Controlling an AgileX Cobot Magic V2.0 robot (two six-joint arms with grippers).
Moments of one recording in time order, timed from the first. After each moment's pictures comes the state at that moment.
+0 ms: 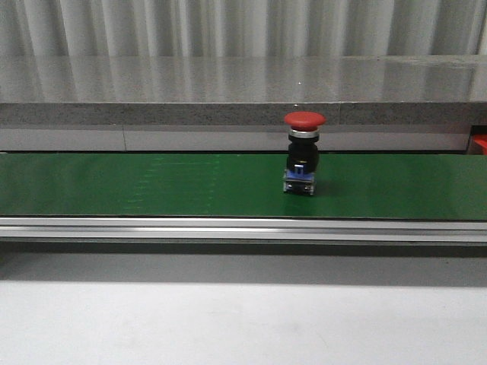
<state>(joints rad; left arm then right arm) 0.07 0.39 -0.50 -0.39 0.65 0.38 -0.36 1.30 -0.96 0.37 0.59 -0.28</state>
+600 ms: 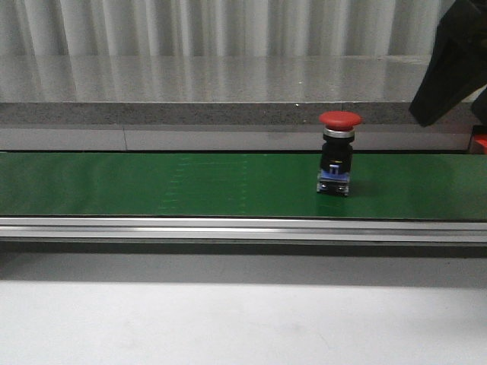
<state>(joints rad) 0.07 0.39 -0.50 -0.39 0.65 0.38 0.13 1.34 -0.96 0.37 0.71 -0.43</state>
